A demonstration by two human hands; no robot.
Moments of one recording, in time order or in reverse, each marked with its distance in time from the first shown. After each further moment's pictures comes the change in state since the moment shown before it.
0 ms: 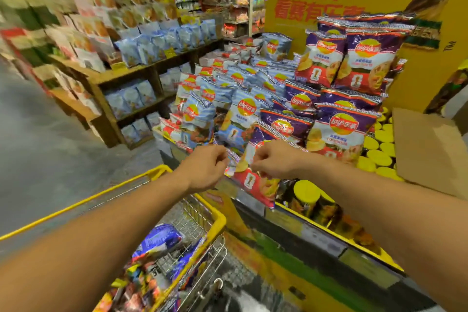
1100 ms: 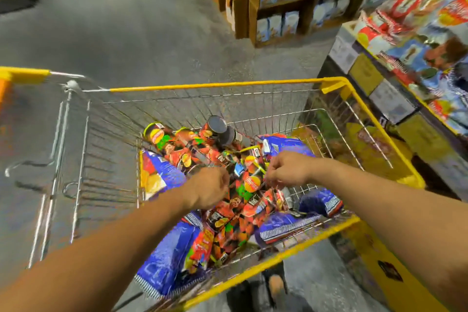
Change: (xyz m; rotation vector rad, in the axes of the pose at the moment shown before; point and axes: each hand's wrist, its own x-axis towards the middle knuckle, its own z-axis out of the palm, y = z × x) left_hand -0.350 -0.295 0.049 -0.126 -0.203 -0.793; right_hand 0.088 -0.209 0.376 -0.161 -0.732 -0.127
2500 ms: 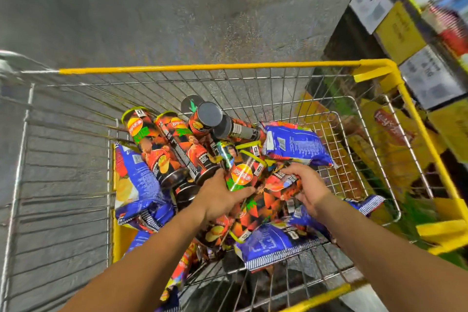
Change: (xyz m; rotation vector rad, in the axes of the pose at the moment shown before) left_hand 0.061 0.023 0.082 -0.608 -0.101 -0.368; right_hand 0.064 0.118 0.050 1.242 0.222 0.347
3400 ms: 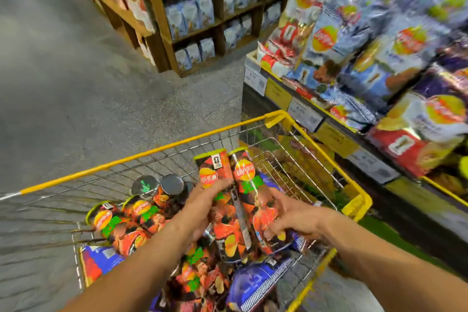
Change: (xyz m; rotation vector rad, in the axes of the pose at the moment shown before) left_hand -0.029 0.119 -0.028 -0.644 -0.296 0.249; right_hand -0.110 -0.032 -0.042 -0.274 -0.320 -0.219
